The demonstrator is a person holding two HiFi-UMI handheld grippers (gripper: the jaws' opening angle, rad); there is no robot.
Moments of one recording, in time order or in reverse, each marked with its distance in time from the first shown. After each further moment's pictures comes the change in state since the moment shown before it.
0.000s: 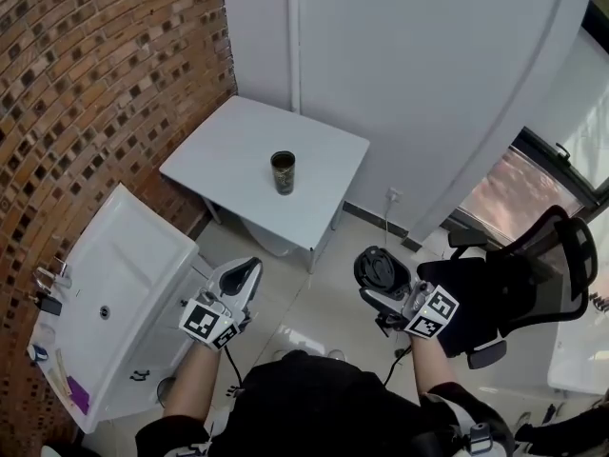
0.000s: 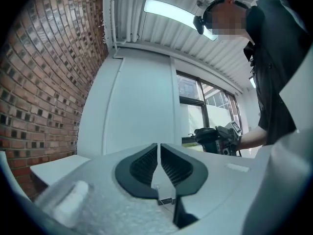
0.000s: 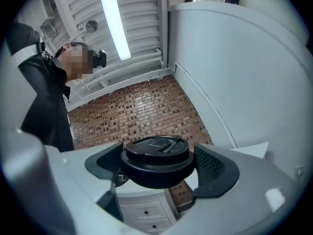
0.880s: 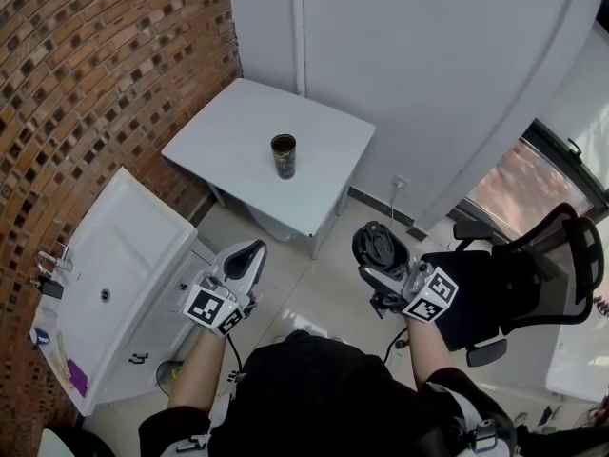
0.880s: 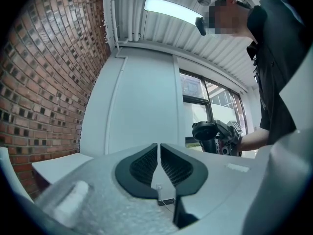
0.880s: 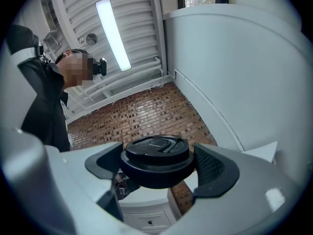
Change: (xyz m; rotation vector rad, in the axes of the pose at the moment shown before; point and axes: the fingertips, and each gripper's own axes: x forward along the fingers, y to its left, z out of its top) left arm 0.024 -0.009 -0.008 -0.009 0.001 0.046; right arm 0.010 -0.019 0.021 0.046 -0.095 0.055
